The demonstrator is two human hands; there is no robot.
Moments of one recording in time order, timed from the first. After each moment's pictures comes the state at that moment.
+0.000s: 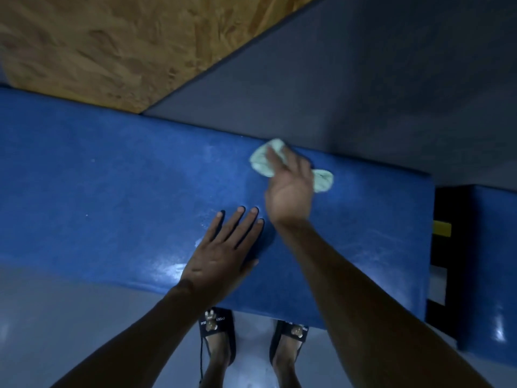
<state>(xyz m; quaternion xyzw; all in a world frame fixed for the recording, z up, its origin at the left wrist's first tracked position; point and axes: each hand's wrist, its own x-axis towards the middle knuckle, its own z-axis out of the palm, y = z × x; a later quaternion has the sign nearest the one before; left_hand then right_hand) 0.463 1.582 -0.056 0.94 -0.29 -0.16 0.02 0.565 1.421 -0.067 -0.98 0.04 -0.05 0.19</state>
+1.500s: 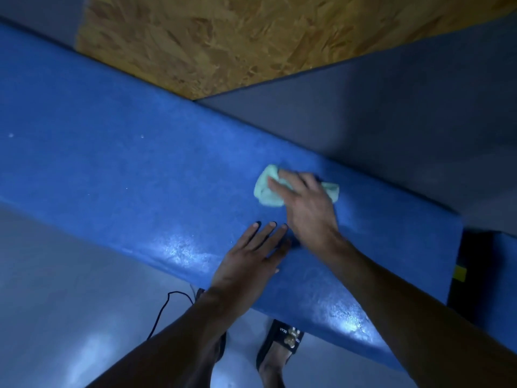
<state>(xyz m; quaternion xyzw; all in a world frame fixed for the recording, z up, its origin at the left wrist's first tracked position) 0.443 1.583 -0.055 0.96 -0.25 -0.12 0.09 0.559 1.435 -0.049 -0.96 -0.26 0.03 0.12</state>
